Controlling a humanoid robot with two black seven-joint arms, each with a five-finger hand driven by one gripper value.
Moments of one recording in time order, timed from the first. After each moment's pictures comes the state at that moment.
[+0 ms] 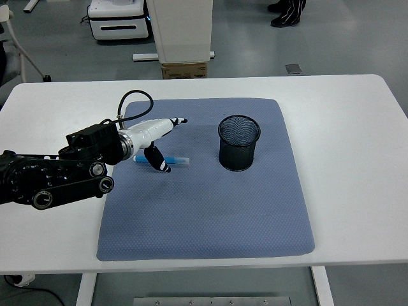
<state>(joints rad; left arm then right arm) -1.21 0.43 0.10 -1.29 1.08 0.25 0.33 0.04 0.00 0.15 0.17 -0.17 0.06 0.03</state>
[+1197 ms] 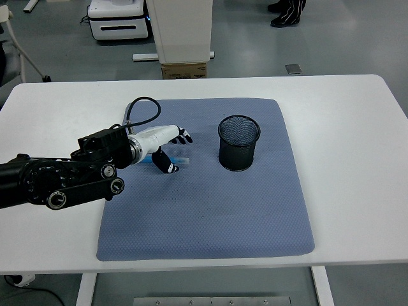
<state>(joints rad) -1.20 0.36 0.11 -1.23 1.05 0.23 0.33 0.04 0.00 0.15 0.17 -0.17 0.06 0.03</state>
